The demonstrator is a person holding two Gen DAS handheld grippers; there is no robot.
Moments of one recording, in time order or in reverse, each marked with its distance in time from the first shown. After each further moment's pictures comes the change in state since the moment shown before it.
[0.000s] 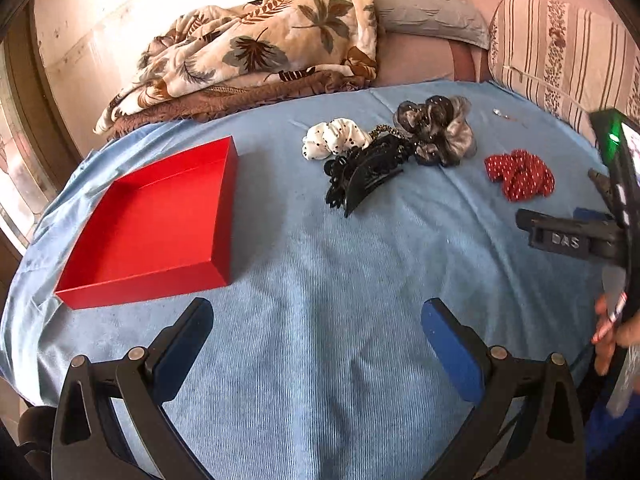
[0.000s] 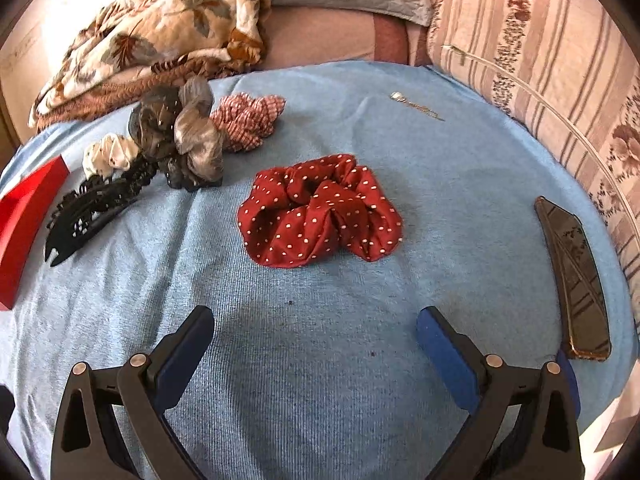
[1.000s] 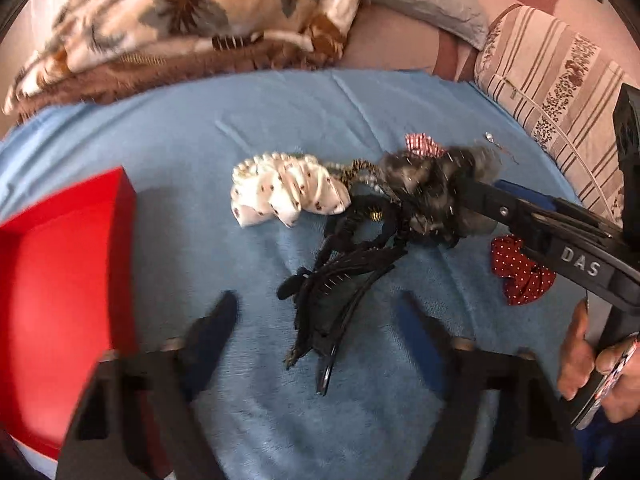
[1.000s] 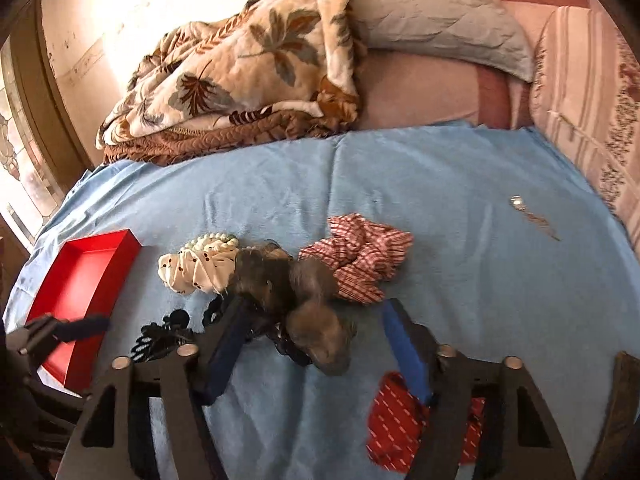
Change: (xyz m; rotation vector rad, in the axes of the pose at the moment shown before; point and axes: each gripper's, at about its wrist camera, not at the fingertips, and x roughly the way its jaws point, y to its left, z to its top) left arm 0.125 0.013 0.121 -0.046 0.201 -0.326; right arm 0.037 0.064 0.120 -0.122 -0.022 0.322
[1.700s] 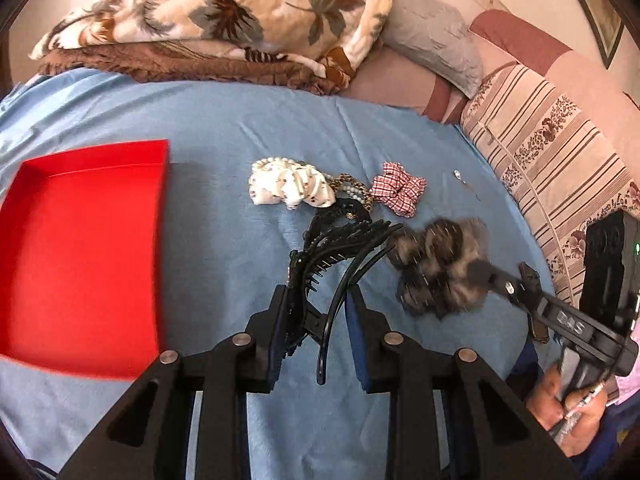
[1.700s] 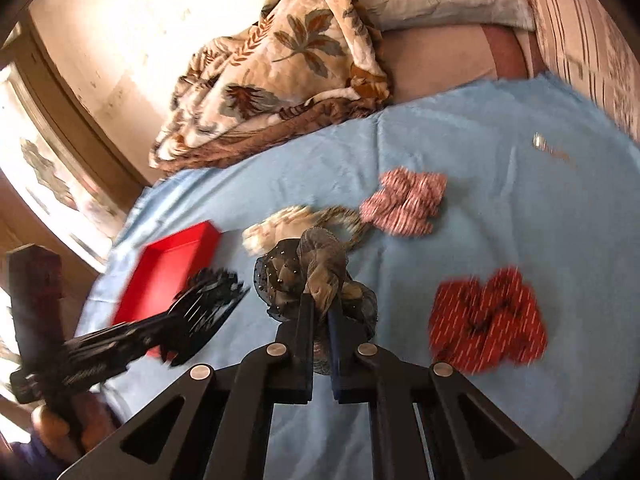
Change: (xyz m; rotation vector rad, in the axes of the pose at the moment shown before) left arm -0.082 0.019 -0.035 -0.158 -0.081 -0.096; right arm -0.078 -0.003 -0.048 0.192 0.036 0.311
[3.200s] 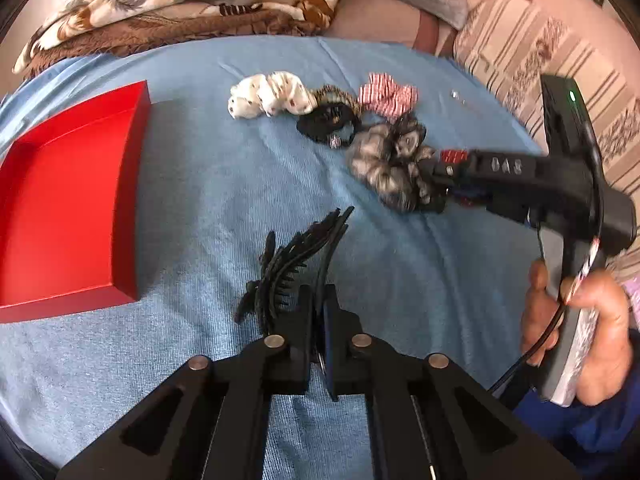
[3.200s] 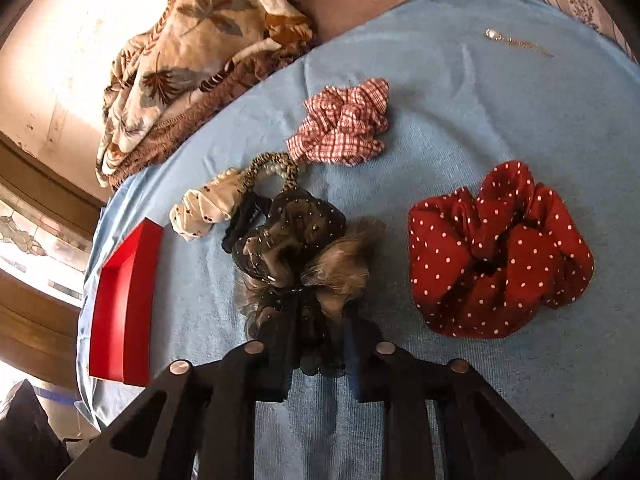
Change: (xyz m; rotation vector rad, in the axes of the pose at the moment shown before) left arm 0.025 -0.024 -0.066 0.105 0.116 0.056; right arm 0.060 -0.035 -0.010 0.176 0.068 -0.144
